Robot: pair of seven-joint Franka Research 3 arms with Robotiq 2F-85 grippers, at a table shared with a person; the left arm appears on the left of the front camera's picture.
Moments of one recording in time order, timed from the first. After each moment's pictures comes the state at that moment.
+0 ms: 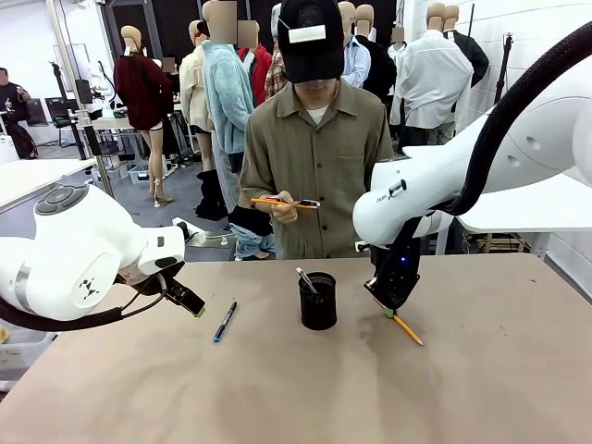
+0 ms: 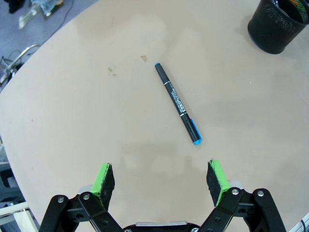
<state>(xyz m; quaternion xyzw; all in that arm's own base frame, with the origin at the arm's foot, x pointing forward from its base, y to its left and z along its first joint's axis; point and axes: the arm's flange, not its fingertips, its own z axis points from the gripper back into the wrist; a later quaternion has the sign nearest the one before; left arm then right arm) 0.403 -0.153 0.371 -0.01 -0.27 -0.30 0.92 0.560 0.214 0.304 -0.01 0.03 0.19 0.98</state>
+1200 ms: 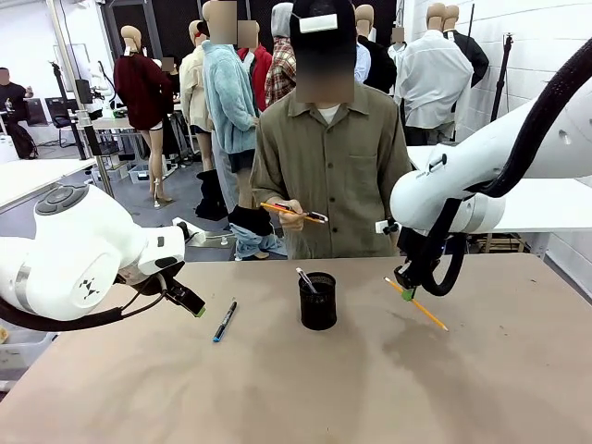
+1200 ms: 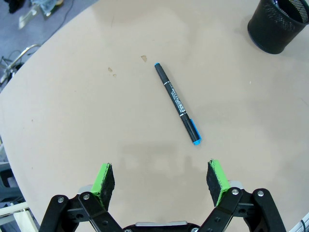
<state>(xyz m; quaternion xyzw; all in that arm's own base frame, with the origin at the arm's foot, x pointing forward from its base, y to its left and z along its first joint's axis) 0.403 -0.153 0.371 -0.01 -0.27 -0.30 0.92 0.547 0.143 0.344 0.08 -0.08 0.33 0.93</state>
